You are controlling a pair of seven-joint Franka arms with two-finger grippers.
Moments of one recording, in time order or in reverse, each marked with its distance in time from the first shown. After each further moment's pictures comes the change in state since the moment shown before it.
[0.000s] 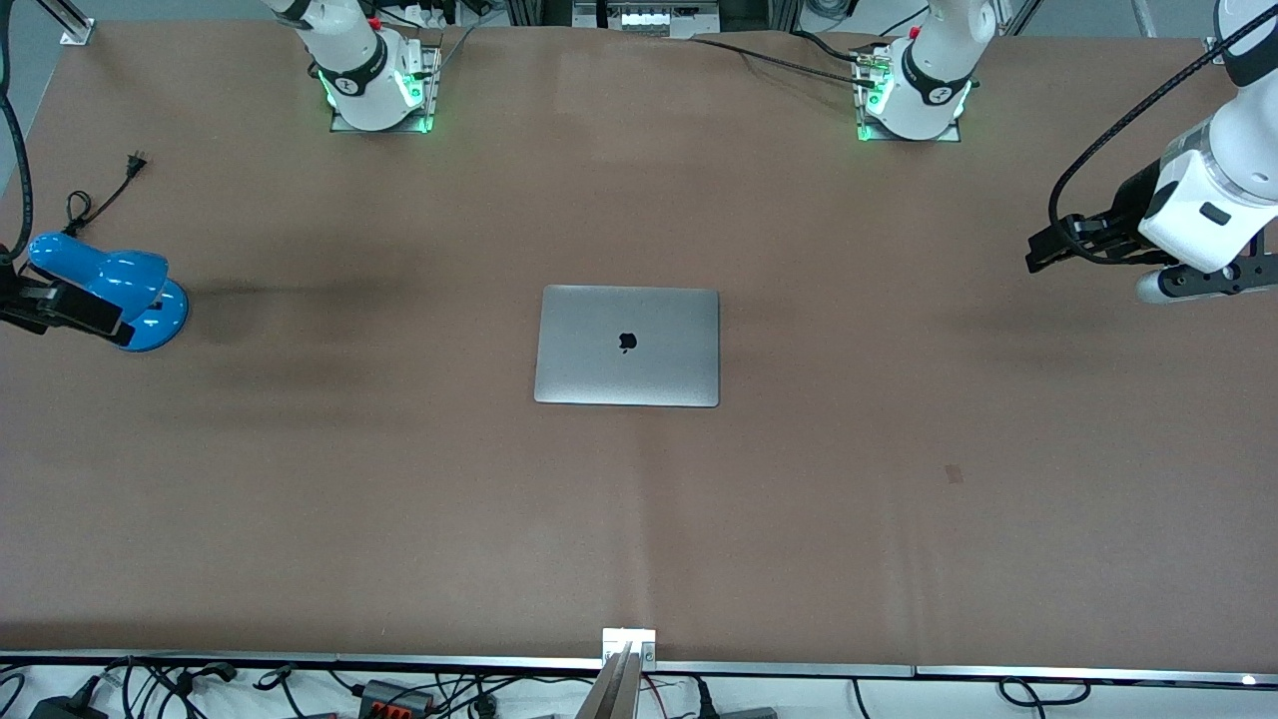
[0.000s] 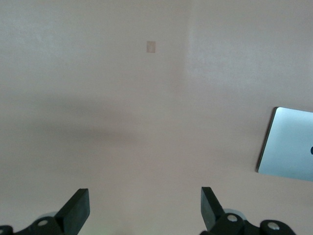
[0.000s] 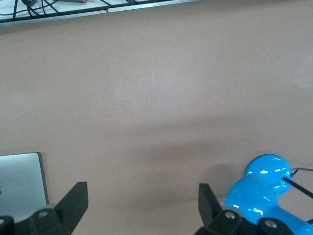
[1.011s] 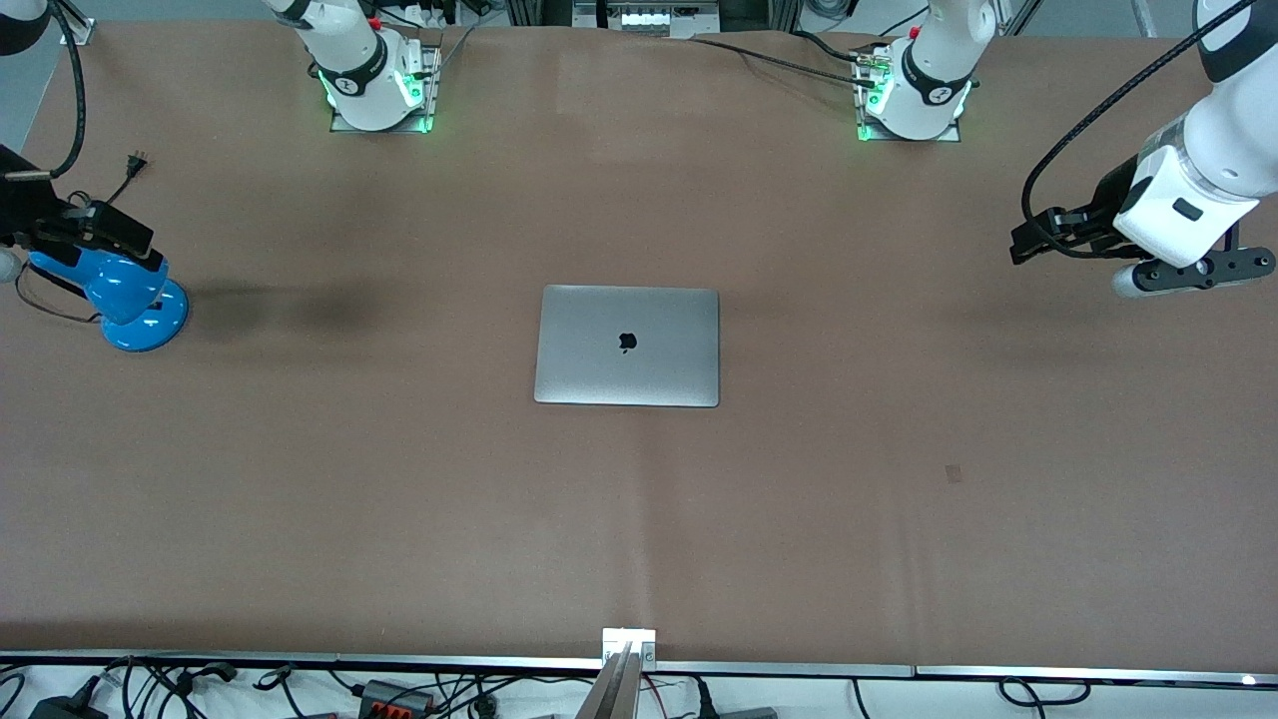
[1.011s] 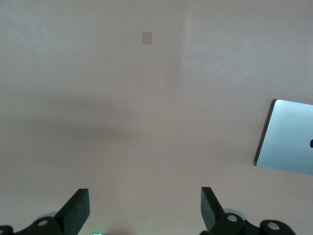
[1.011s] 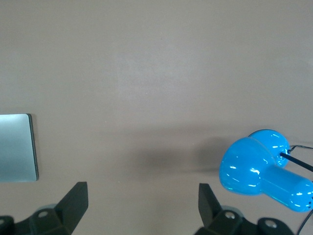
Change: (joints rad) left arm -0.015 -0.008 -0.012 -0.005 0.000 -0.023 -0.033; right arm 0.001 -0.282 0.017 -0.390 -0.030 0.078 -0.042
